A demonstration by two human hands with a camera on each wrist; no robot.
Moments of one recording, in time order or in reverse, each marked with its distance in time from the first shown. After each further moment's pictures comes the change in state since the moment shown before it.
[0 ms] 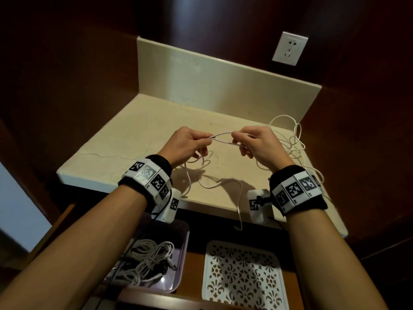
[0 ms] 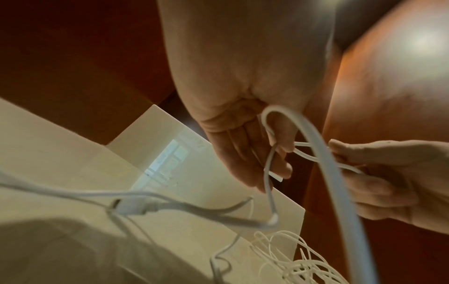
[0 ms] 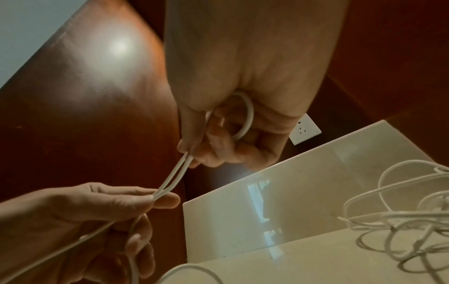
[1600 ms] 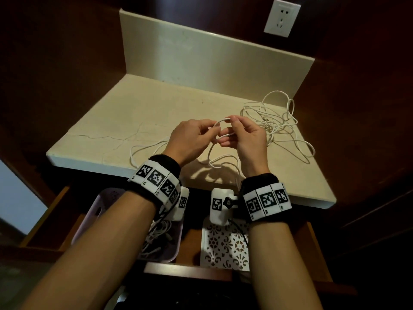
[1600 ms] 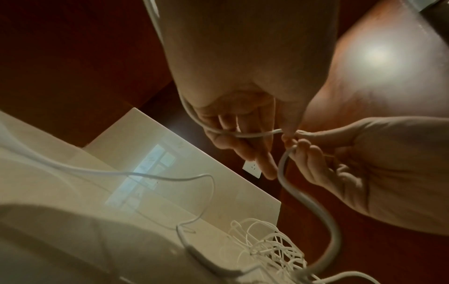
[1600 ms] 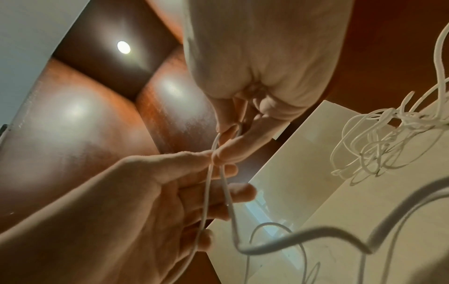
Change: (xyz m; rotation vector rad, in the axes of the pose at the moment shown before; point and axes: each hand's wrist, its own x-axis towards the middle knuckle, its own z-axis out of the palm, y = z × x) left_hand -0.038 0.003 0.043 0.316 0.112 0.199; right_hand -0.055 -0.007 0.048 0.691 0.337 0.127
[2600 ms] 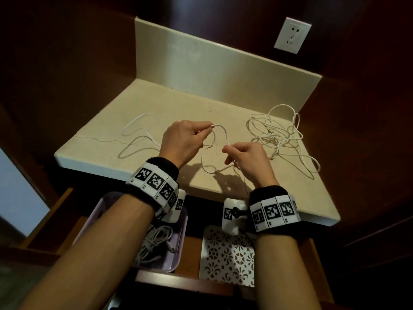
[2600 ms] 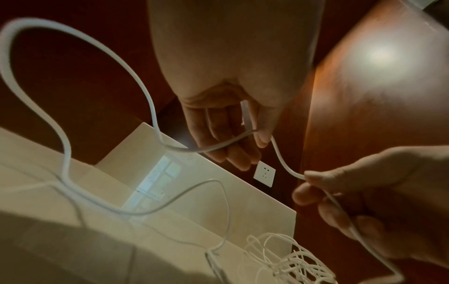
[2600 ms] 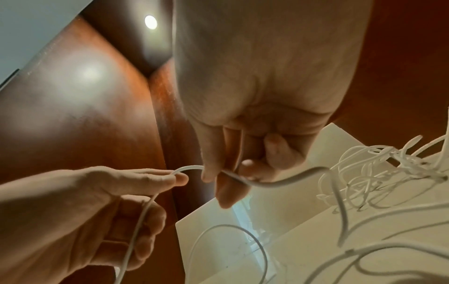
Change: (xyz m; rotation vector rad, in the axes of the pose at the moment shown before) left_hand 0.007 -0.015 -0.023 0.043 0.183 -0.051; right_hand 0.013 0.014 -0.009 -0.655 -0.135 0.093
